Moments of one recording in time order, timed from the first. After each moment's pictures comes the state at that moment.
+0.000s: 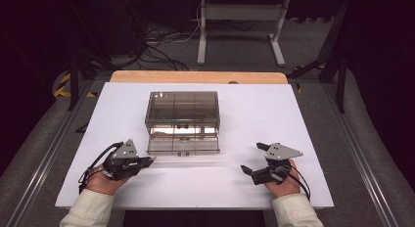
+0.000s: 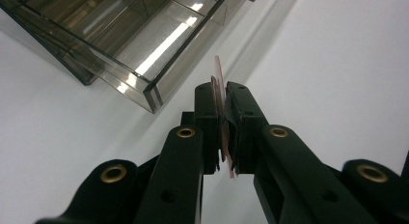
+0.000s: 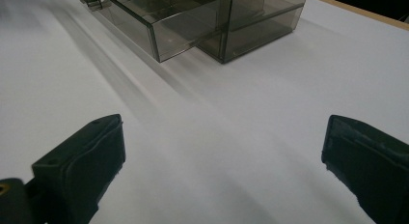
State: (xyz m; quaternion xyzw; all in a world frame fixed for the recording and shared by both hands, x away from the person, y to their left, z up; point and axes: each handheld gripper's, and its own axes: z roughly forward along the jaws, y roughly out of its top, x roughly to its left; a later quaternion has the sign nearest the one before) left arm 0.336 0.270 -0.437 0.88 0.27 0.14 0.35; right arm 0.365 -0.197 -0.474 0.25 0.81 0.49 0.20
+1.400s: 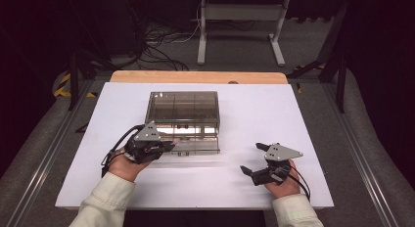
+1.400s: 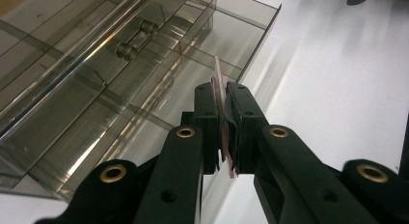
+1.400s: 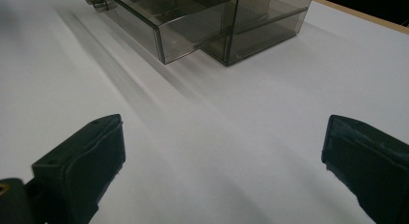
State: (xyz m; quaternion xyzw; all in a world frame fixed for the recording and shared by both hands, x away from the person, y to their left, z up) left arm 0.364 0.209 -0.394 0.88 0.24 0.14 0.39; right arm 0.364 -0.196 -0.474 0.24 0.81 0.49 0.20
